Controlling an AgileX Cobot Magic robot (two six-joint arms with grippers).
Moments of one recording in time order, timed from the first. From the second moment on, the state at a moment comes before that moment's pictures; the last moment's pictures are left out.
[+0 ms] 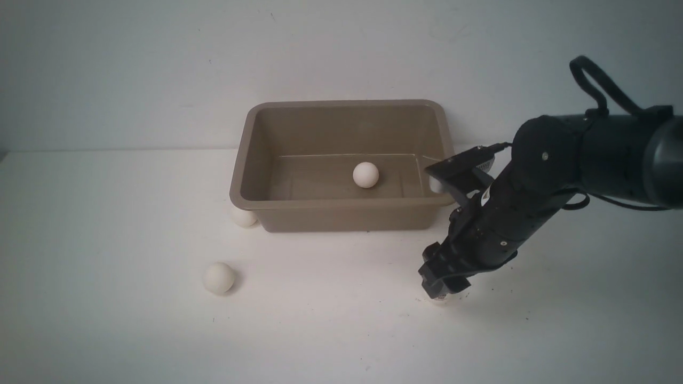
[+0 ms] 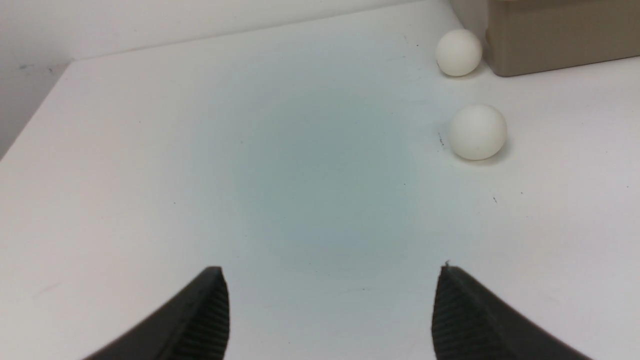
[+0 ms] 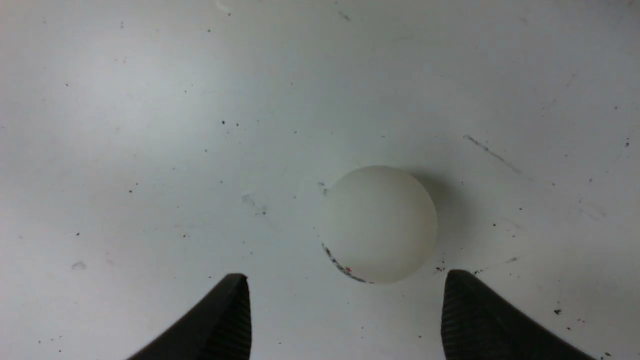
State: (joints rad) right arm 0.45 1.84 -1.23 0.25 0.85 -0.31; left arm -0.02 -0.01 0.02 0.01 0.42 0.08
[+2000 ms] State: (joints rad) right arm 0.46 1.98 -1.32 0.20 0.88 -0.30; left arm -0.02 -0.01 0.02 0.01 0.42 0.08
